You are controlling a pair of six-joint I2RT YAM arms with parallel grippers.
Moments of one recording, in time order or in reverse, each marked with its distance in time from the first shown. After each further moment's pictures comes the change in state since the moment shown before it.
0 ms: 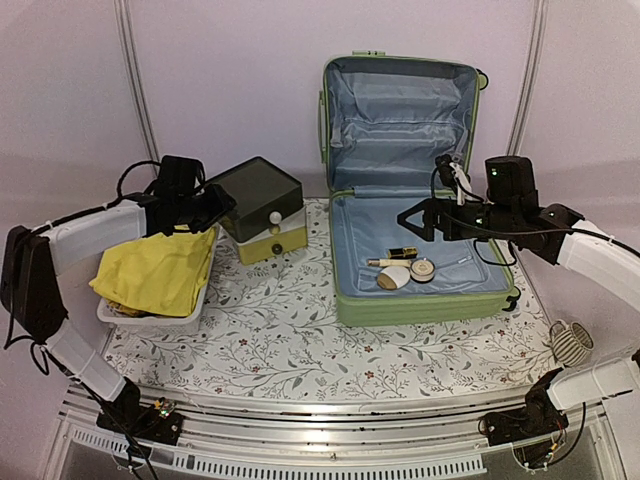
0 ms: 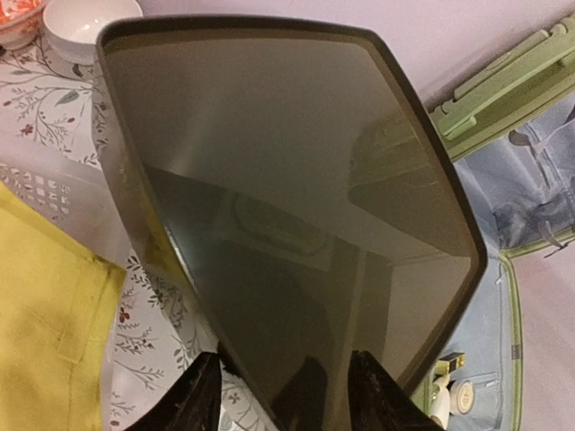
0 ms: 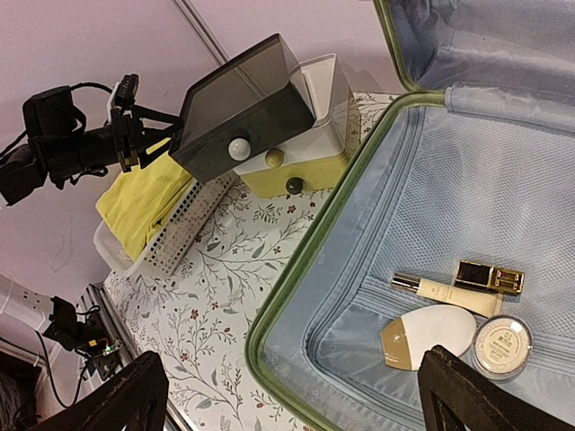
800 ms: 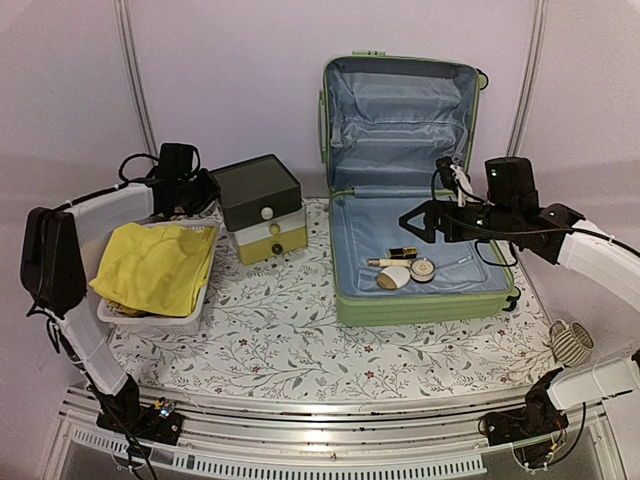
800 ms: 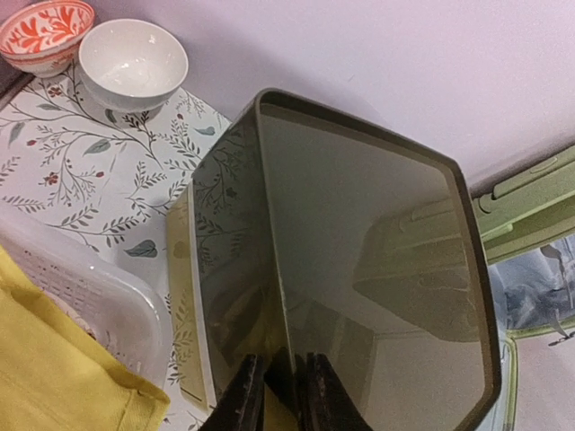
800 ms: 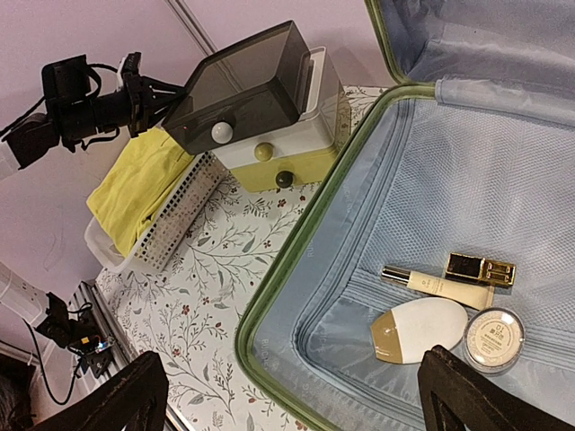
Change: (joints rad) left arm 0.114 0.190 0.201 0.001 -0.040 -0.055; right arm -0.007 0.000 0.000 -0.026 0.013 -0.012
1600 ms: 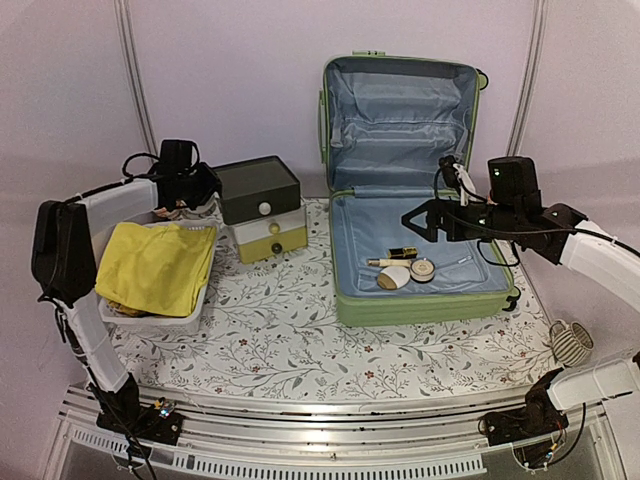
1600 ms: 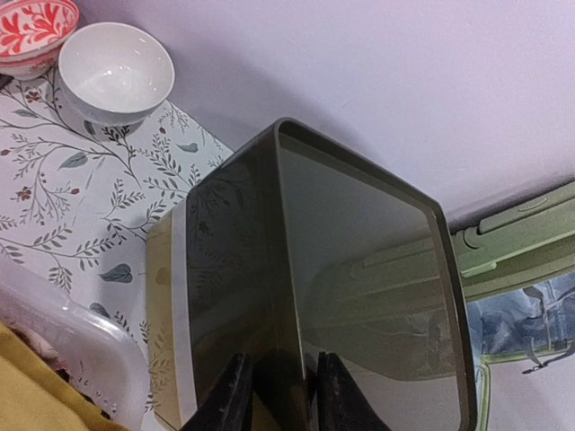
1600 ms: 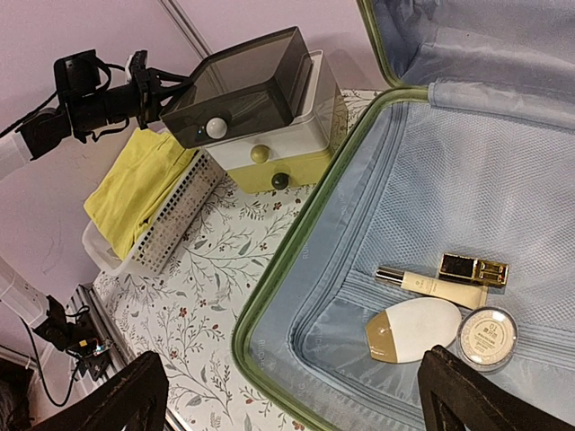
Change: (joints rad) left arm 0.035 0.096 0.087 0.047 0.067 -0.071; right arm -0.006 -0.010 0.000 -0.008 0.010 0.000
